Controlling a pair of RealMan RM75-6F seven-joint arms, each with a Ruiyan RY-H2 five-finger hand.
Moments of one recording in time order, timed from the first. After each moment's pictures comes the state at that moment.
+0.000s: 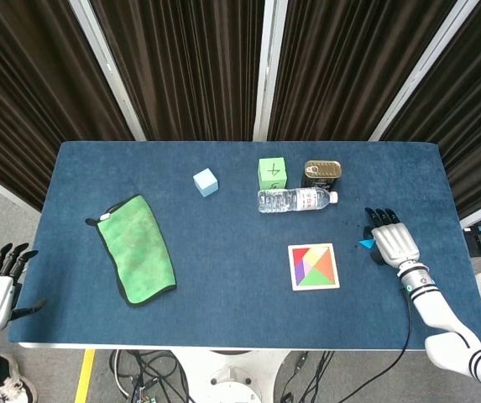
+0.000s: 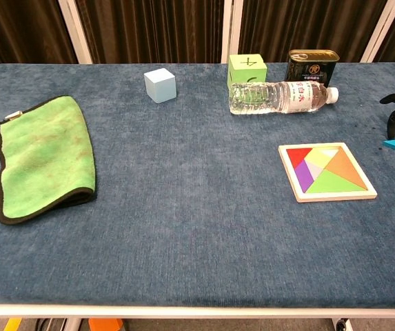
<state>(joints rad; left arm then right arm) -0.07 -1.22 -0.03 -1.46 1.51 1.51 -0.05 0.55 -1.44 0.08 -1.05 -1.36 0.85 -0.06</state>
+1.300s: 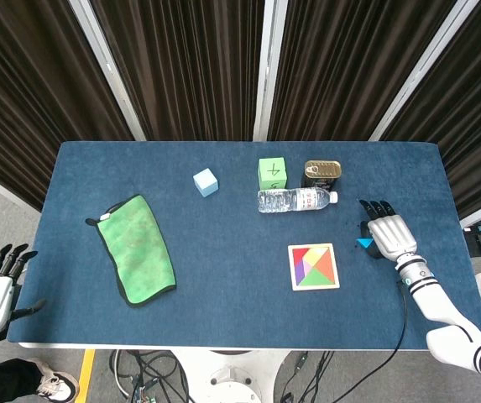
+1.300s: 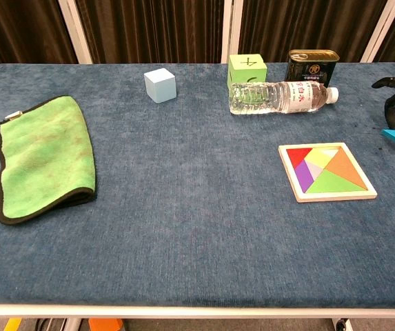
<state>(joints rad) -0.07 -1.22 -0.03 -1.44 1.51 1.50 -0.06 0.59 -1.37 0.09 -1.15 -1.36 0.85 -0.05</state>
